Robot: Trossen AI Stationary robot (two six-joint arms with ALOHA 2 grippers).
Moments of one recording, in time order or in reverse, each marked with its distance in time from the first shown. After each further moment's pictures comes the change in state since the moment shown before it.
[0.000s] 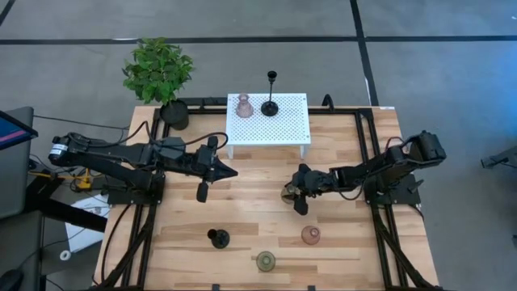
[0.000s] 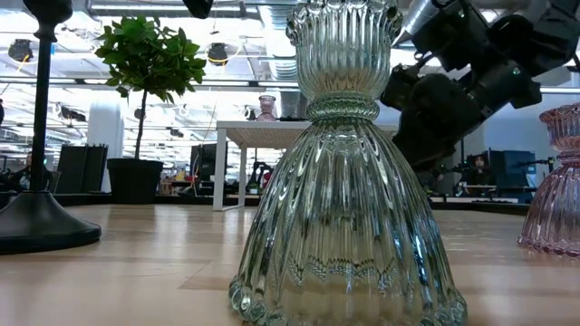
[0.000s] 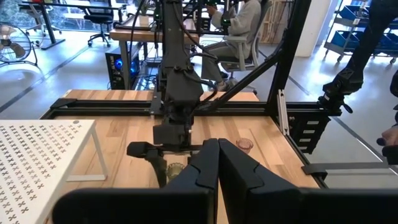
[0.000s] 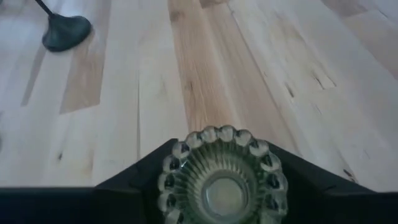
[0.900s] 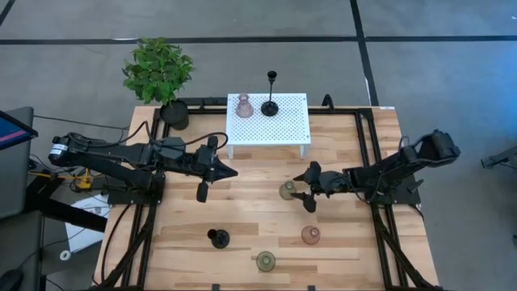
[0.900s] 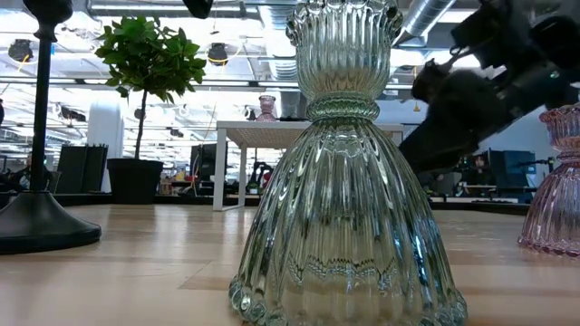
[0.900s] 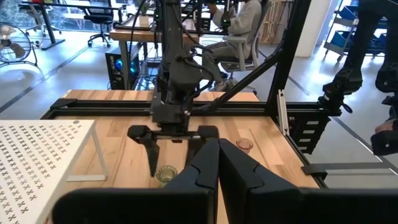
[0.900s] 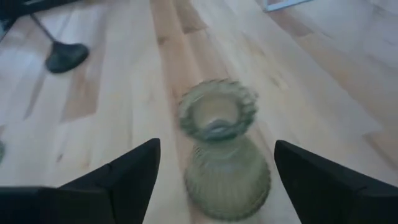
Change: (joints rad) left arm 0.000 0.000 0.000 0.000 0.000 0.000; right arm 0.041 -0.148 -0.170 0.124 0.131 0.033
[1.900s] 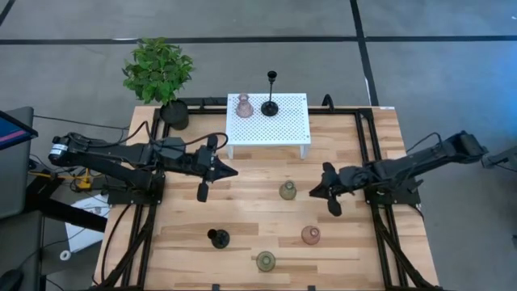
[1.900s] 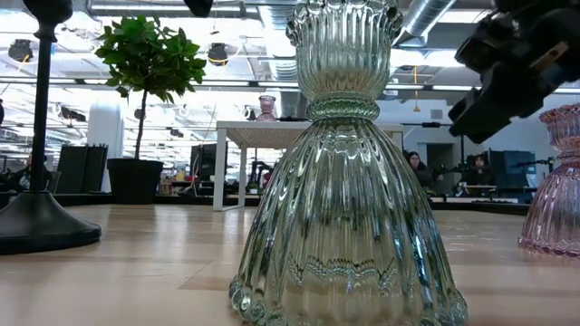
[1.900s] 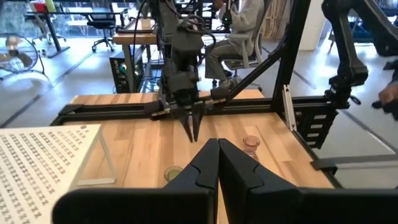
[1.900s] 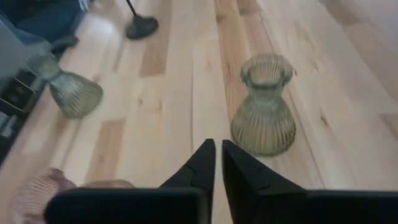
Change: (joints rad) left arm 0.000 0.000 -0.001 -0.001 -0.011 0.050; right arm 0.049 -0.511 0.000 -0.555 -0.183 -0.058
